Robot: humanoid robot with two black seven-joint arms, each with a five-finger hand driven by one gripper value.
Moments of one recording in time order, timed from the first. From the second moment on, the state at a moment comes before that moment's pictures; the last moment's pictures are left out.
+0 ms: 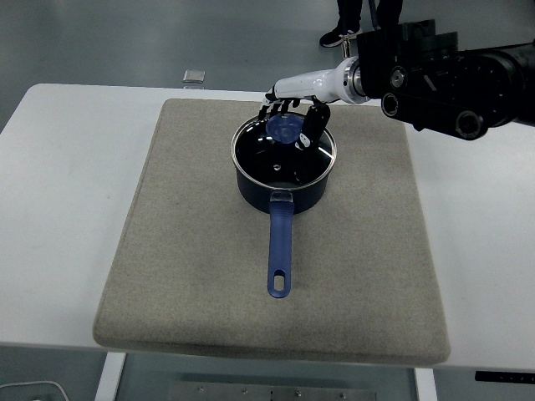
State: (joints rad) left arm 0.02 0.00 -0.01 -0.10 0.12 -0.06 0.10; right arm 1.78 -0.09 -0.61 0.91 -0.64 0.18 0.15
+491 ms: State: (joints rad) left arm 0.02 0.00 -0.01 -0.10 0.12 -0.06 0.10; right arm 1.78 -0.09 -0.61 0.91 -0.64 0.18 0.15
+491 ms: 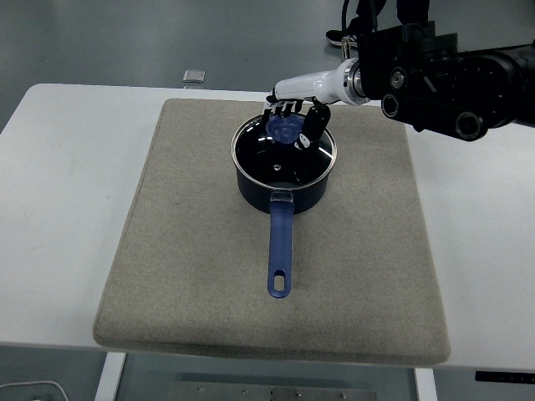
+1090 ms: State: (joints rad) left arm 0.02 0.00 -0.01 -0.10 0.12 -0.06 0.10; right arm 1.78 -0.09 -0.61 0.91 -0.64 0.20 0.14
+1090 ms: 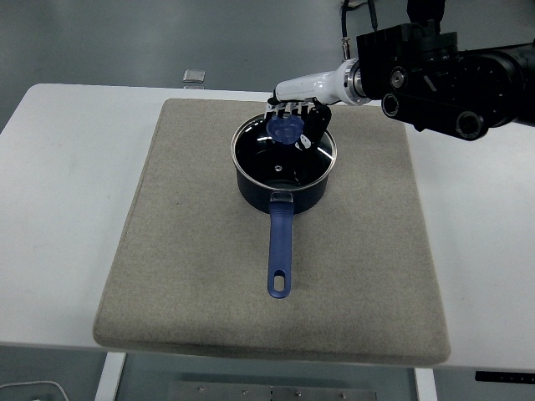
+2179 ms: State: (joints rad) left arm 0.02 0.00 -0.01 -0.10 0.12 -0.06 0.10; right arm 1.85 -0.12 -0.65 0.91 -0.64 0.23 0.15
